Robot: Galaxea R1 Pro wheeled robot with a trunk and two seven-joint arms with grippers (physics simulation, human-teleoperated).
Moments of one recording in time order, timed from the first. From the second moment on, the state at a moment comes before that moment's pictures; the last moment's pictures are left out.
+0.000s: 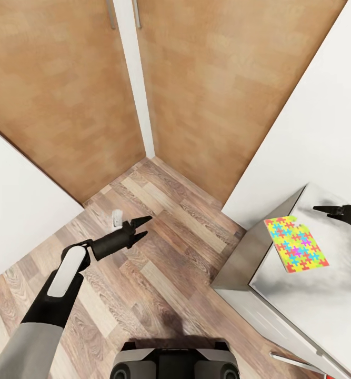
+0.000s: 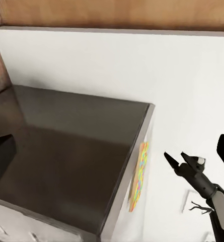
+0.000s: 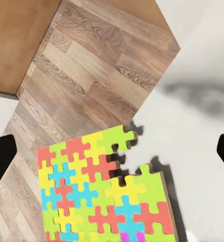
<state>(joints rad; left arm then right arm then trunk) -0.63 0.08 -0.02 -1.27 1.24 0.88 -0.18 -0.95 -0.86 0.08 -0.81 -0.67 0.82 0.85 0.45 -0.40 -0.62</state>
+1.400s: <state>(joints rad) -0.80 0.01 -0.10 -0.76 0.84 0.68 -0.66 -0.69 -0.86 0.02 -1.16 -0.80 0.74 0.89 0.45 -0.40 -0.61</state>
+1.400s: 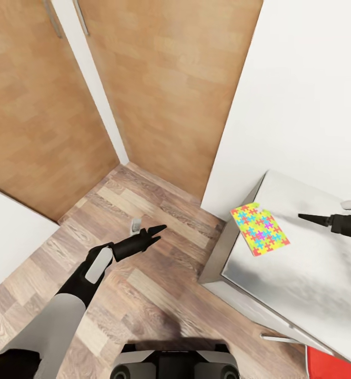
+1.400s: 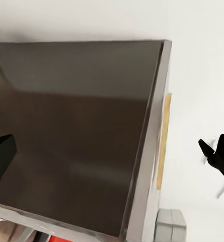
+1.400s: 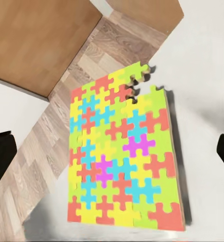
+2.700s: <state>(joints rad) -0.79 0.01 -0.10 -0.76 0.83 0.60 -0.67 -0.68 -0.84 0.02 -1.19 -0.81 0.74 0.89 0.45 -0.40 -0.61</state>
